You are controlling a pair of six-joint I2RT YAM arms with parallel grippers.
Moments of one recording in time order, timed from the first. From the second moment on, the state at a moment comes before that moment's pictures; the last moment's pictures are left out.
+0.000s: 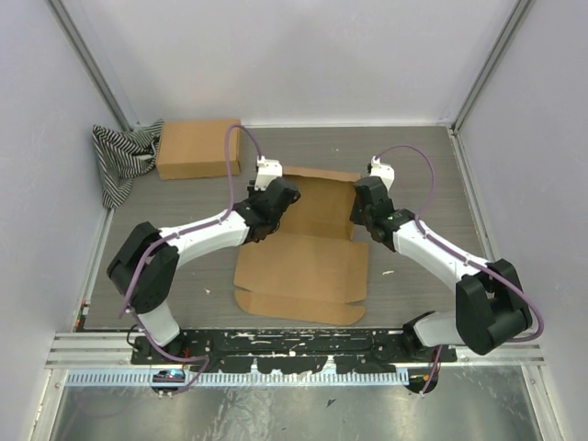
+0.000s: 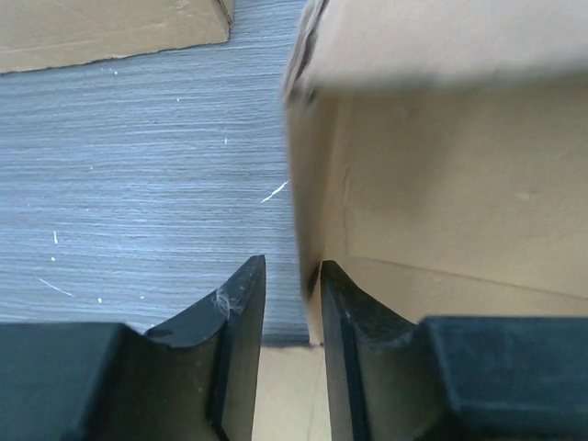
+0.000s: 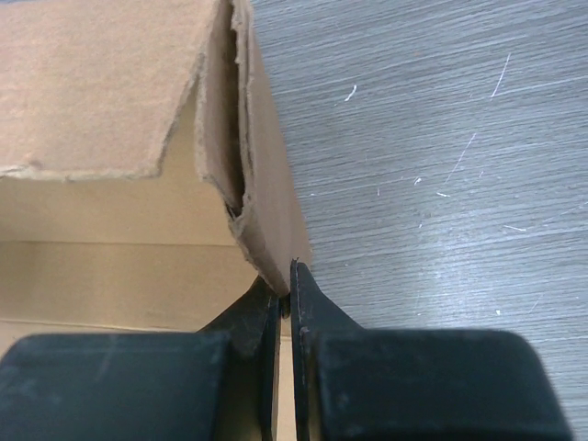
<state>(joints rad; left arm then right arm) -0.80 1.73 1.14 -0.19 -0.79 -0.42 0.44 1.34 0.83 -0.18 0.33 0.51</state>
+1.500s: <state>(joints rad) -0.75 1.30 1.08 -0.46 -0.68 -0.40 0.19 1.81 1.43 -0.39 0.14 0.42</state>
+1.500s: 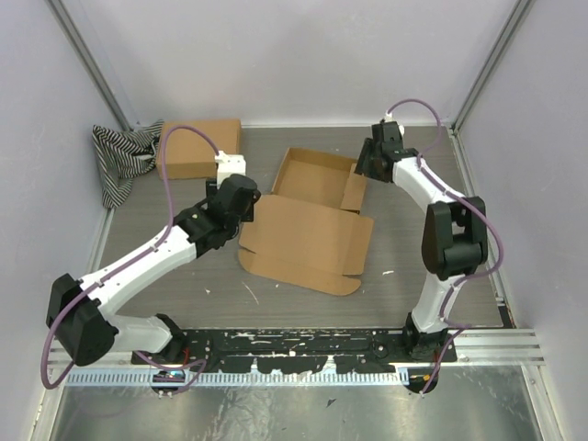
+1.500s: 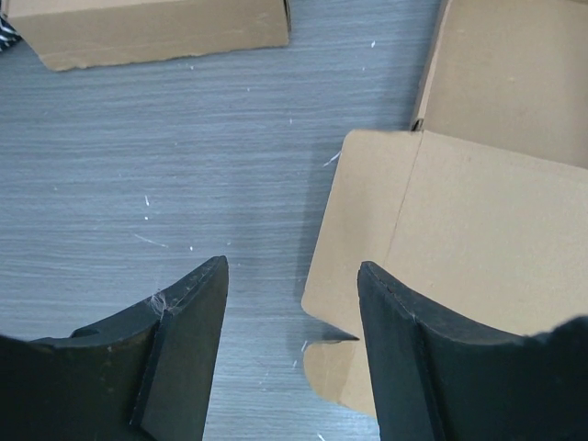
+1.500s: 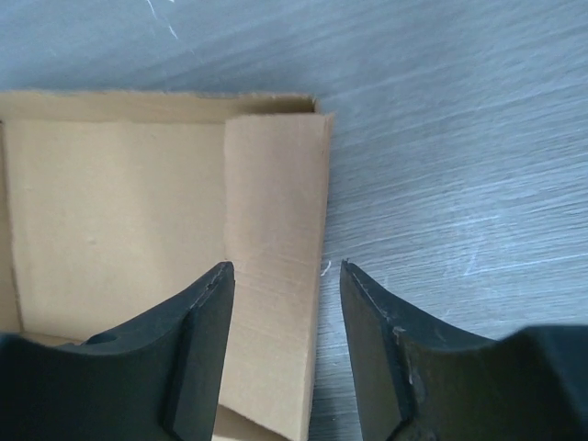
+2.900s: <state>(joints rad) -0.75 1.27 0.96 -0.43 -0.59 -0.42 0.32 2.01 1.46 -0.65 0.46 0.40</state>
